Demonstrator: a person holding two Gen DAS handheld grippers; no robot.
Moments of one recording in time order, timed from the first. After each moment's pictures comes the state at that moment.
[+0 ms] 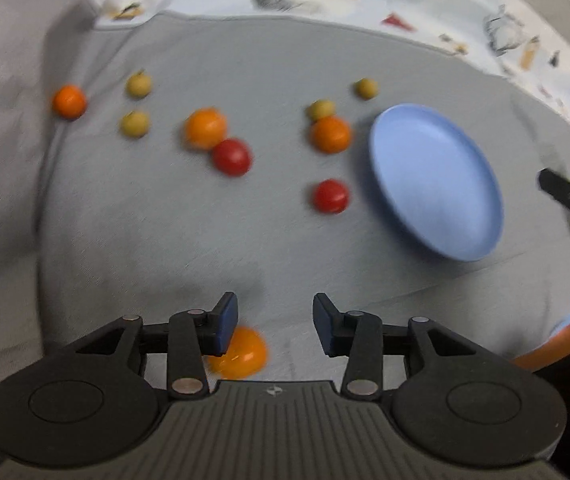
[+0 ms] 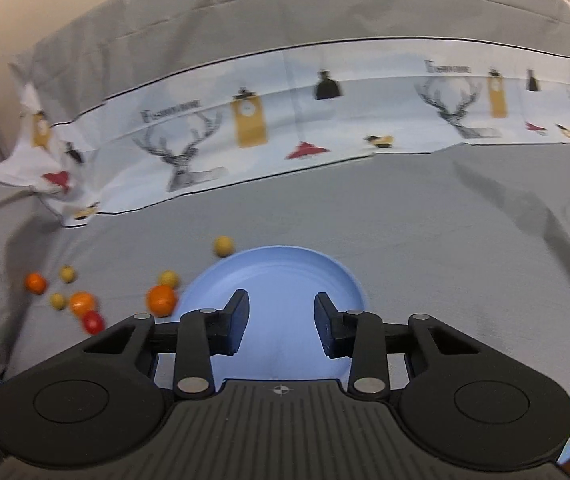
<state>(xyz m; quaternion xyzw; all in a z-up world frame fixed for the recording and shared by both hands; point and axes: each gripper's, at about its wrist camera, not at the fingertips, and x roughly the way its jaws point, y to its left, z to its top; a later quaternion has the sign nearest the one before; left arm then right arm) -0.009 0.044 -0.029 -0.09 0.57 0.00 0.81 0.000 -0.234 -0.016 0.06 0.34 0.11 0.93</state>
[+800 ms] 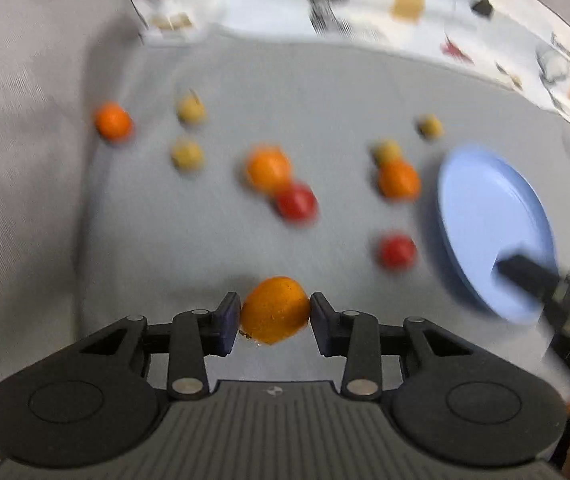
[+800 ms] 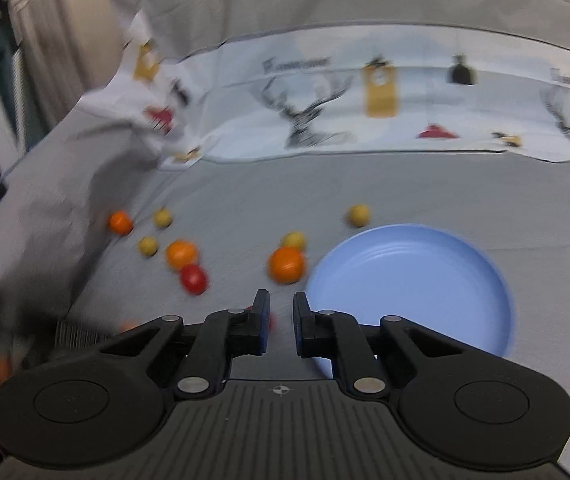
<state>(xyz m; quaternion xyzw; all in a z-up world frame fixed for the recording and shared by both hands) 0.013 0.072 -0.028 -0.07 0.54 0.08 0.84 0.008 -0.128 -0.045 -0.01 0.37 0.24 0.90</state>
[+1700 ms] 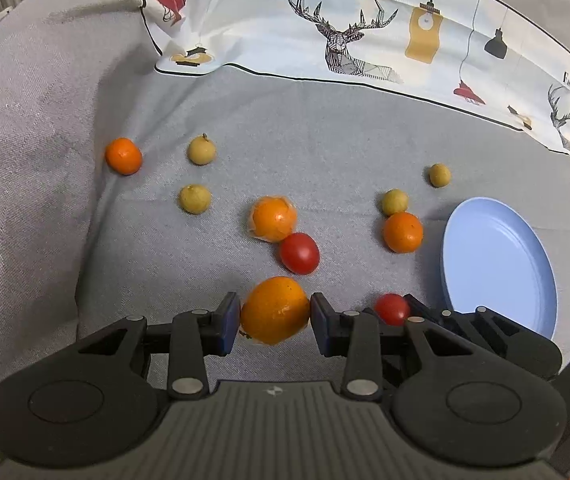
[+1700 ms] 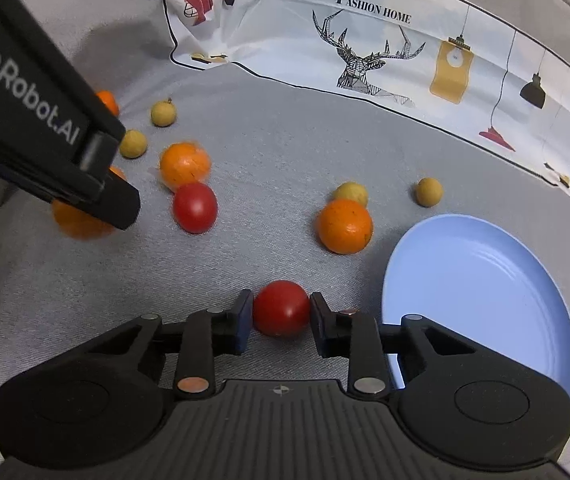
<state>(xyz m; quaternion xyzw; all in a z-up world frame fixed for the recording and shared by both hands) 0.033 0.064 -0.026 -0.10 0.51 0.10 0.85 0.029 -0.046 -0.118 -0.15 0.39 0.21 0.88</state>
